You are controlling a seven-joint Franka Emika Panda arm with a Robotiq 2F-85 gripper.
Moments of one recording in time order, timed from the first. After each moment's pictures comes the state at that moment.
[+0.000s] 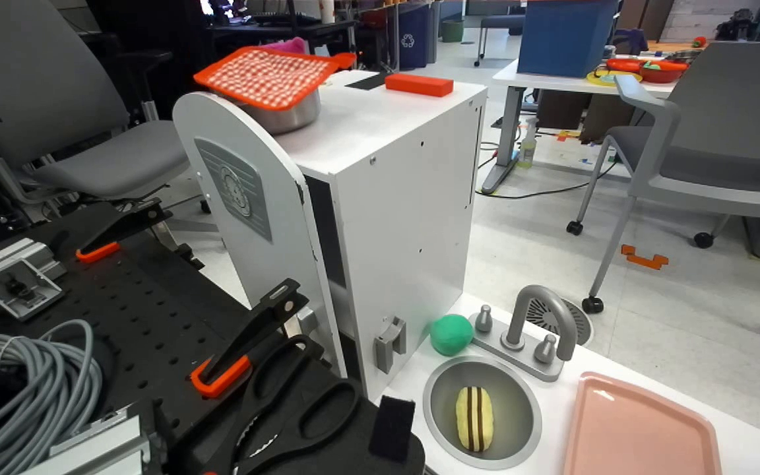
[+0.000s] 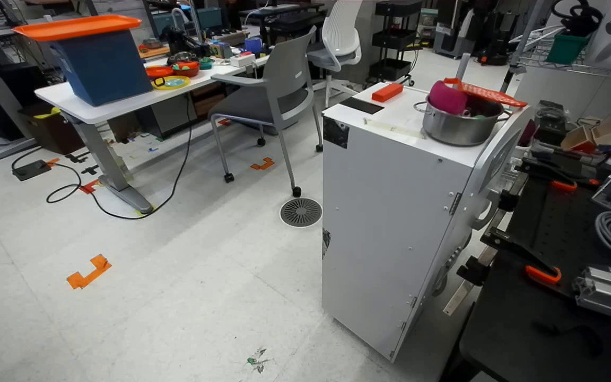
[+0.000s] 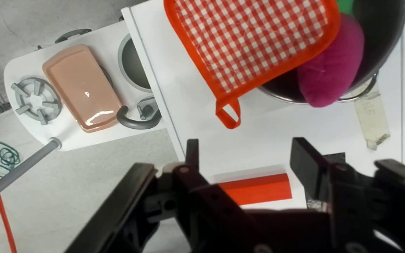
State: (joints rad) arm -0.01 0.00 0.00 -2.26 -0.20 2.32 0.37
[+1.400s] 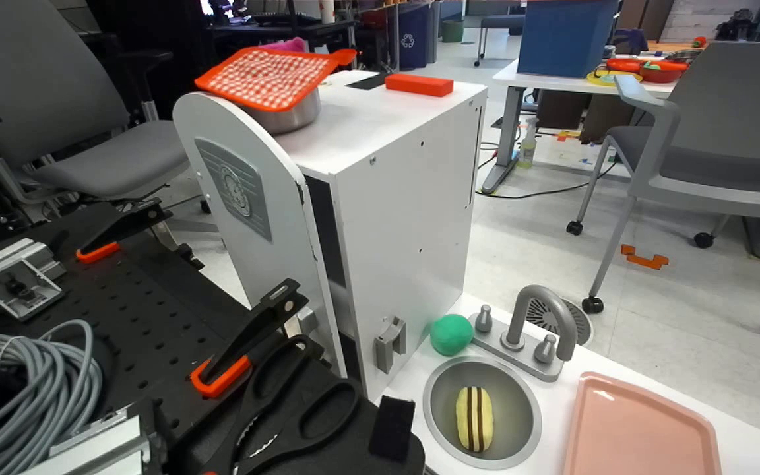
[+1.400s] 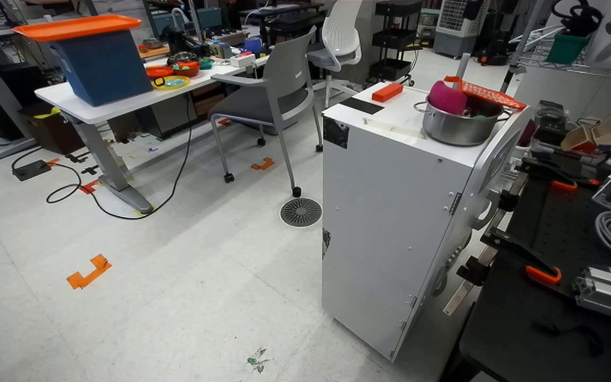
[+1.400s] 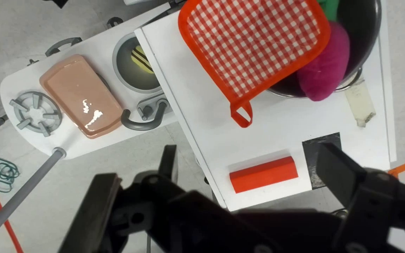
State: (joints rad) arm -0.05 -0.16 -0.02 -2.37 -0.11 2.34 0.33
